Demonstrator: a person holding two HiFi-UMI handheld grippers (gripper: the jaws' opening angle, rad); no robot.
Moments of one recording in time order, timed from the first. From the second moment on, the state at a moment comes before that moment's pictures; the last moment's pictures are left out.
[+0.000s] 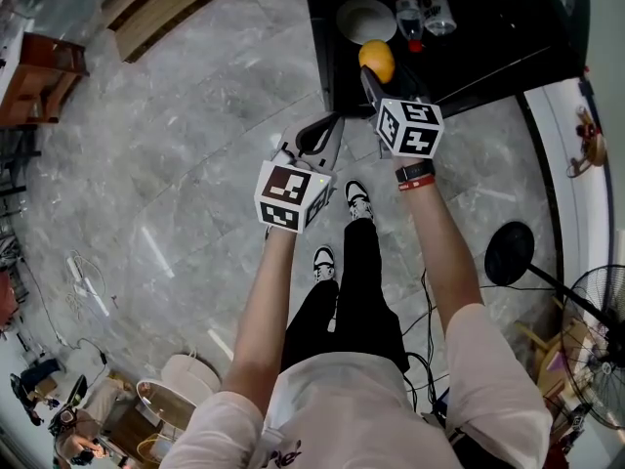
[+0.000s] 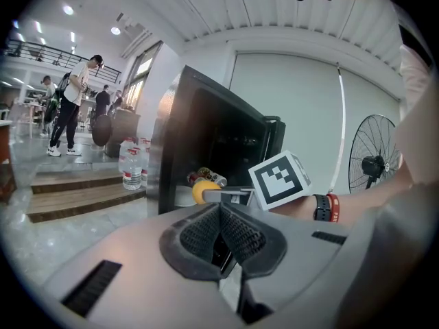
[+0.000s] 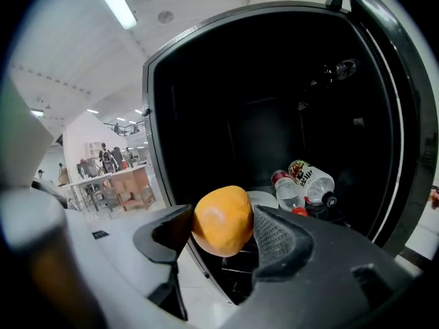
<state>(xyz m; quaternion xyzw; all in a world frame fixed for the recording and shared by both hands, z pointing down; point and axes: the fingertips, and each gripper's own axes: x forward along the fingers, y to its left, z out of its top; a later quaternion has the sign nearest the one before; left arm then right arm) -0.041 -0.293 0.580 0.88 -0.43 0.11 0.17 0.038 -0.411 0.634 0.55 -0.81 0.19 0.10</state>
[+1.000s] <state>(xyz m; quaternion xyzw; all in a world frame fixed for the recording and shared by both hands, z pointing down) -0.036 -0.302 0.613 0.88 -0.42 0.12 0.19 0.039 -0.501 0.677 0.56 -0.80 0.17 0.12</state>
